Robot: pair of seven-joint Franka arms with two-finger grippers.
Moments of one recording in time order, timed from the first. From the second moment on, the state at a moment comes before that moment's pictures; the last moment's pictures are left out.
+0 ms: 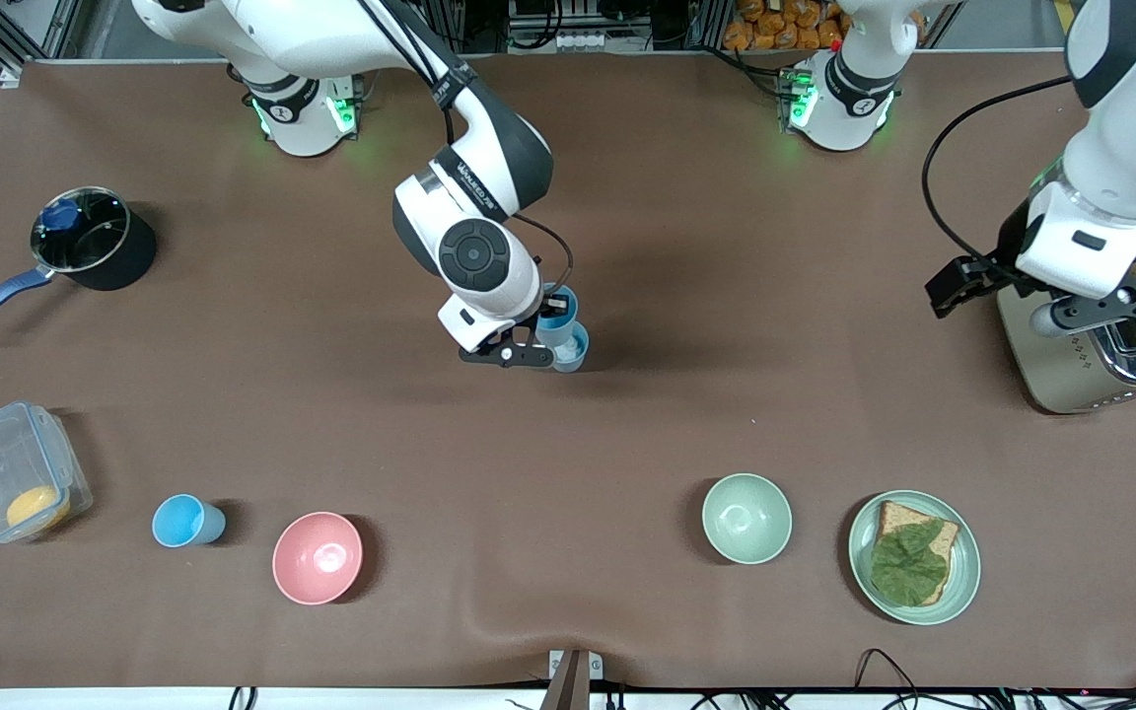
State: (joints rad) left arm 0.12 0.04 -0.32 -1.62 0.10 1.68 -0.42; right arm 0.67 0.59 0.02 -1.47 0.22 1.91 0.69
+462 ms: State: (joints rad) left arm 0.04 0.04 -0.14 -1.60 0.06 1.62 -0.32; right arm 0.69 0.63 0.02 -1.44 0.22 1.94 0.72
